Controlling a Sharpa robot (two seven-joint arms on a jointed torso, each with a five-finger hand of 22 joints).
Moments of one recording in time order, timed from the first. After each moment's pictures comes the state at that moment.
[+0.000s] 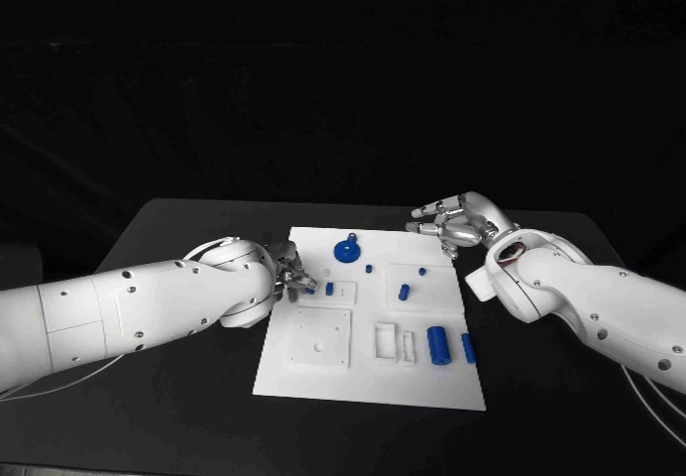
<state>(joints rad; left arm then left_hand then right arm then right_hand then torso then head) 1.37 -0.65 -0.24 1.42 -1.10 -0.20 -0.58 1.07 0.00 0.35 -0.12 0.54 1.20 0.07 0.07 0.79 1.49 -0.06 0.61 0.24 1.42 -0.13 1.30 0.62 0.01 1.25 -0.14 0.49 1.31 0.98 -0.82 0.33 1.48 -1.01 -0.43 -0.08 1.23 -0.04 -0.10 -0.07 0.61 1.01 0.11 0.06 0.06 1.14 0.01 1.02 0.96 1.41 -0.06 0.99 1.01 0.08 1.47 -0.08 0.67 1.31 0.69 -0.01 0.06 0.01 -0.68</state>
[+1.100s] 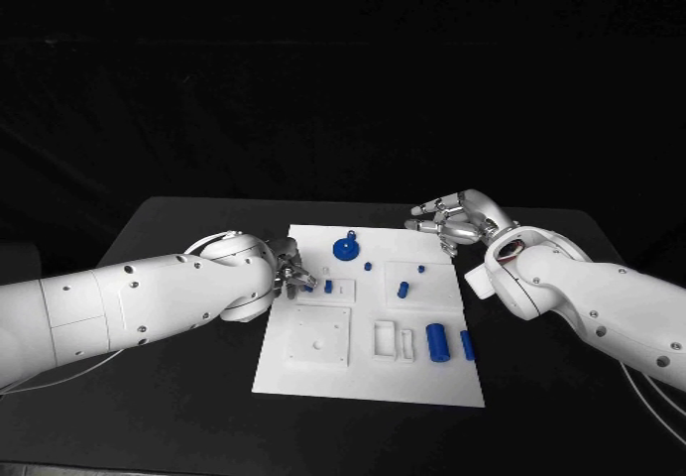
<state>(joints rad) 1.37 -0.63 -0.24 1.40 -1.12 -0.15 -0.59 1.06 -0.01 0.35 -0.13 0.51 1.20 0.07 0.08 0.80 1.49 -0.06 0.63 0.25 1.42 -0.13 1.31 0.63 0.01 1.25 -0.14 0.49 1.31 0.98 -0.82 0.33 1.48 -1.01 -0.43 -0.08 1.23 -0.04 -0.10 -0.07 0.61 1.01 0.11 0.06 0.06 1.14 0.01 1.02 0.96 1.41 -0.06 0.99 1.01 0.08 1.47 -0.08 0.67 1.31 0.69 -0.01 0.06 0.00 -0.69</state>
